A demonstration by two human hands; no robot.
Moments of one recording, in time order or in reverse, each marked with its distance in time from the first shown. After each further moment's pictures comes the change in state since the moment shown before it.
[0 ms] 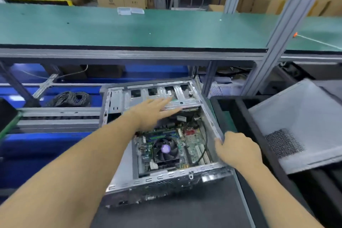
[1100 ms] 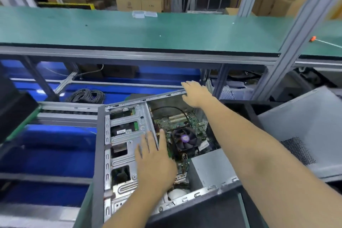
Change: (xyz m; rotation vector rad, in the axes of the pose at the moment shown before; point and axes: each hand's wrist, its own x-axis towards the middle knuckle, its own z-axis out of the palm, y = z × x) left_hand -0.063 0.176 0.014 -0.494 0.093 -0.833; right_hand 0.177 -0.116 -0.029 -0.085 -0.025 -0.582
